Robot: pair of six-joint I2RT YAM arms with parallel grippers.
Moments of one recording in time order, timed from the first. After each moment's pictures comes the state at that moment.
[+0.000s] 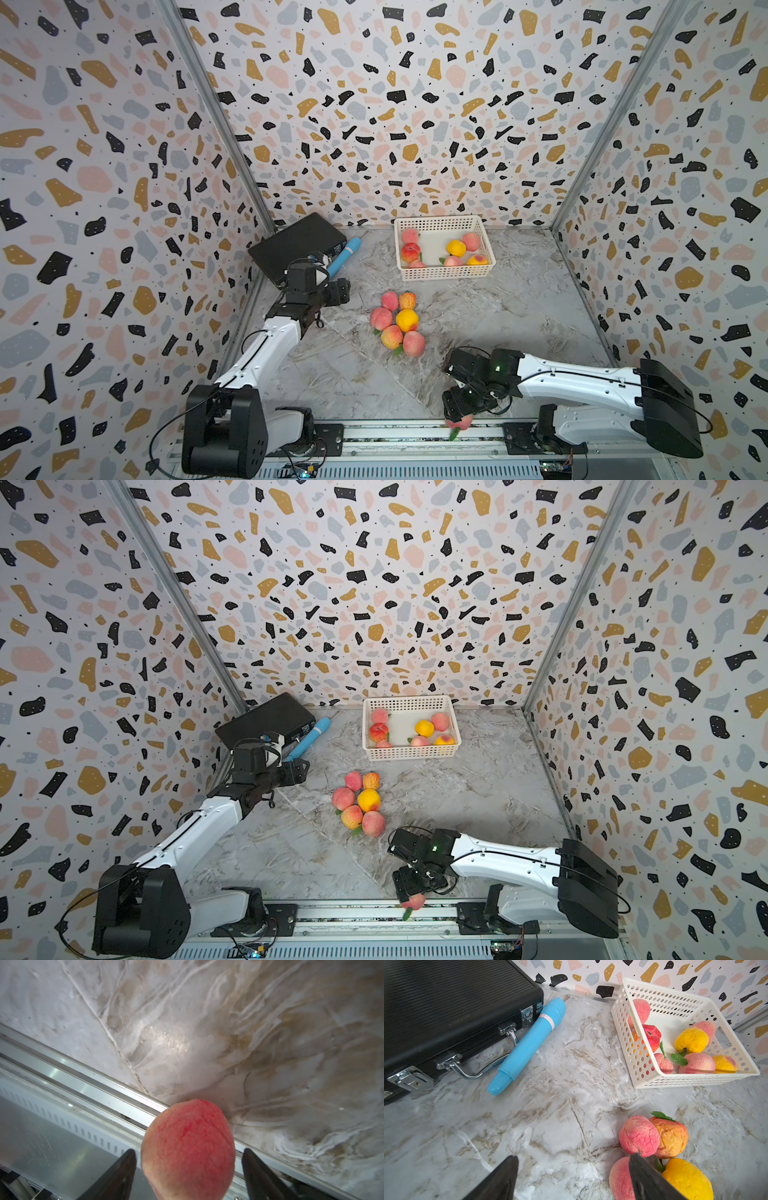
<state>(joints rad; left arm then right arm) -0.07 1.24 0.78 -0.19 0.20 -0.20 1.19 1.25 0.72 -0.84 -0.23 0.83</state>
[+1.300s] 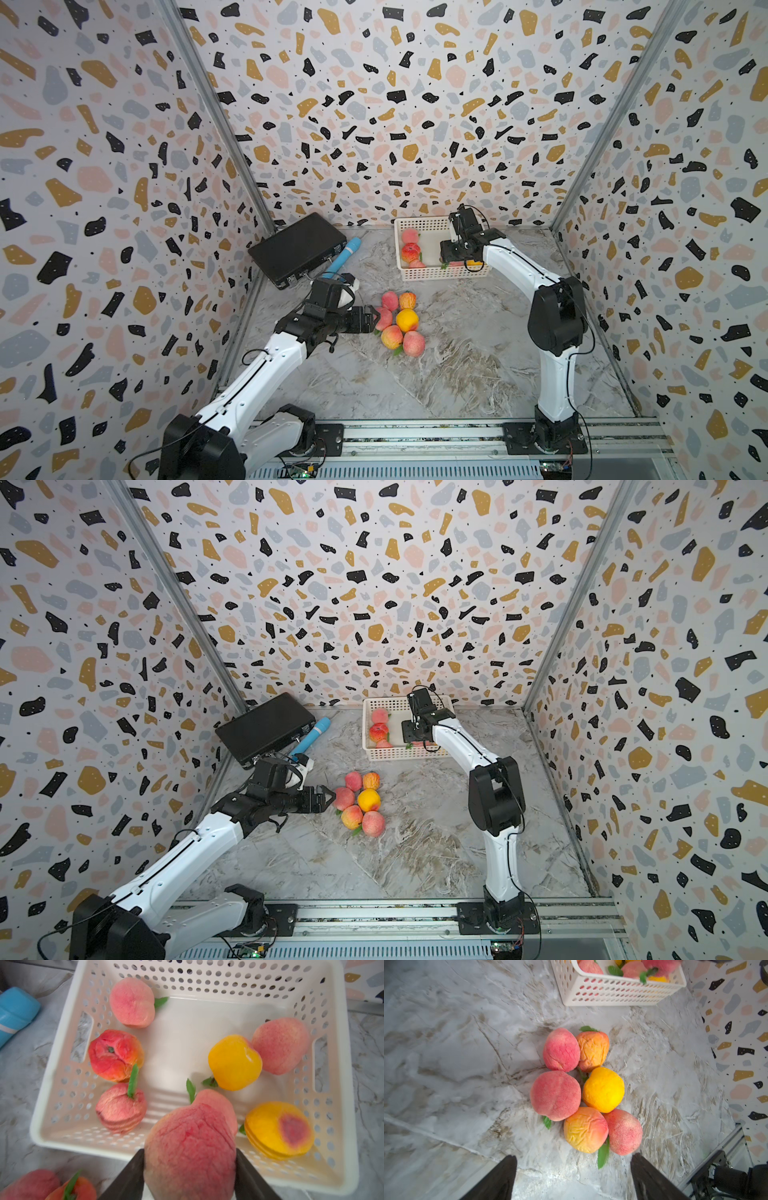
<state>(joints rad) -0.37 1.08 0.78 -0.54 0.31 -0.34 0.44 2.10 1.86 -0.66 0.07 0.17</state>
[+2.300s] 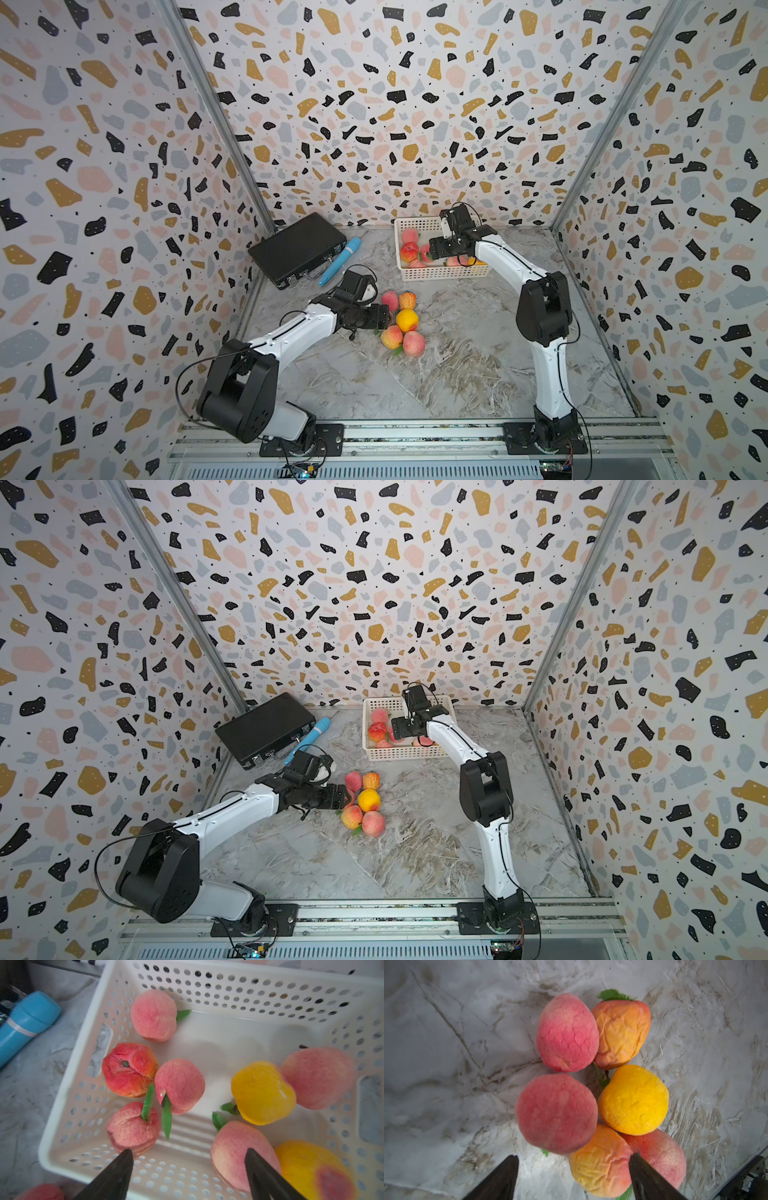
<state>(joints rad) -0.43 1.46 0.90 -0.47 0.25 -0.33 0.43 2.12 1.93 -0.66 0.00 0.14</state>
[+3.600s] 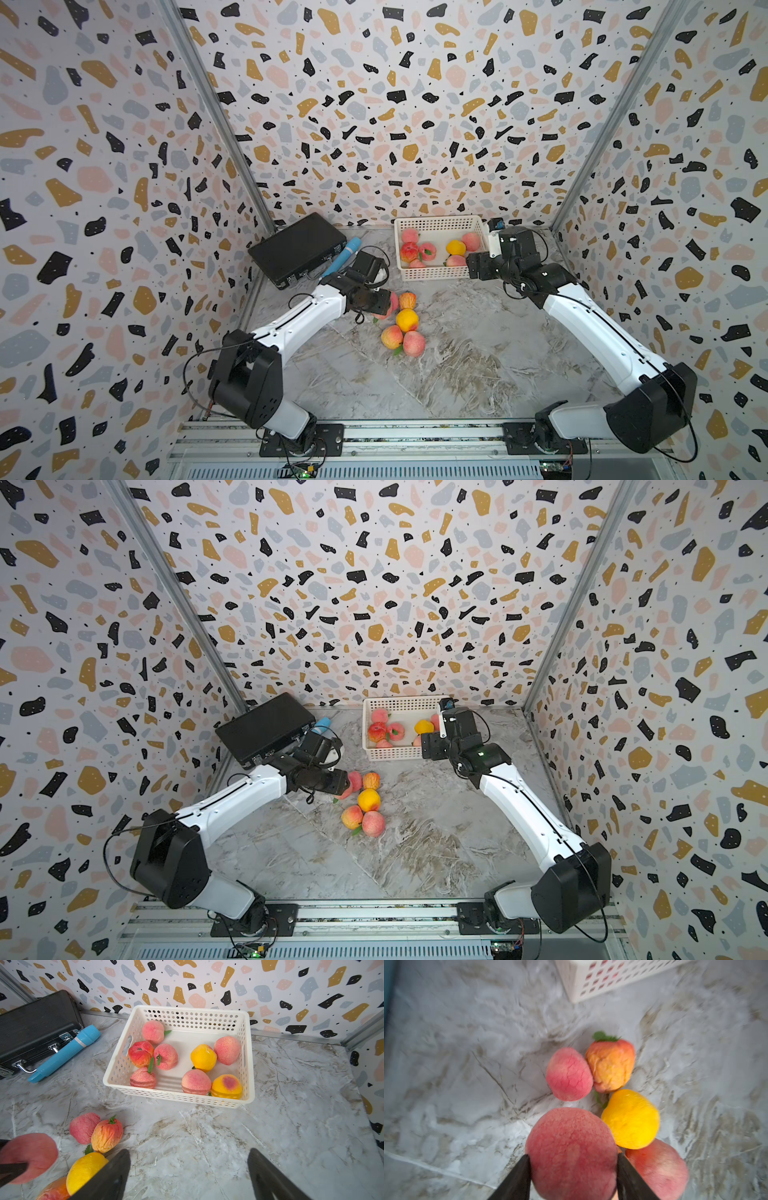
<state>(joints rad) -0.50 1.50 1.21 -0.70 0.08 -0.19 0.43 1.34 1.27 -0.56 0.13 0.16</state>
